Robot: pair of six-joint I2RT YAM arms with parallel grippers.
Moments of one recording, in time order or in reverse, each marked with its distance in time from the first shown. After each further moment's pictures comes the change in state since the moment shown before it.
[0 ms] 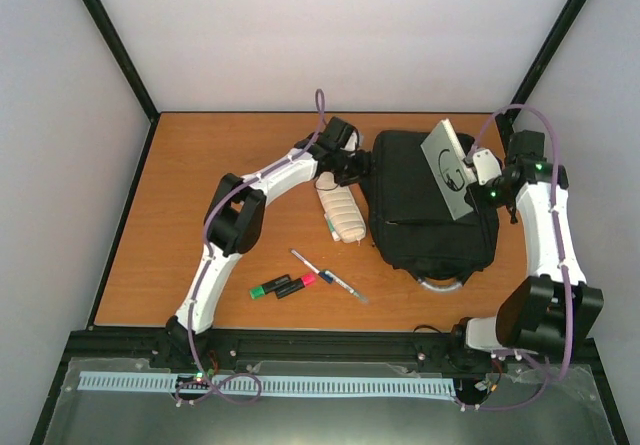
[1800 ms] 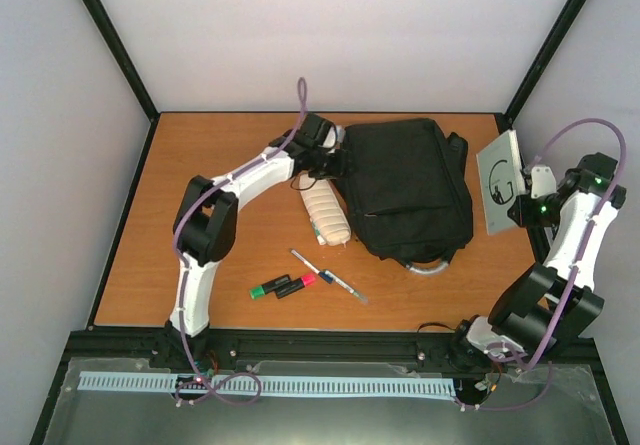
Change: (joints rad) left arm 0.071 -0.201 -0.245 -0.002 -0.128 0.168; right arm -0.396 0.060 0.069 -0.140 -0.132 -0.073
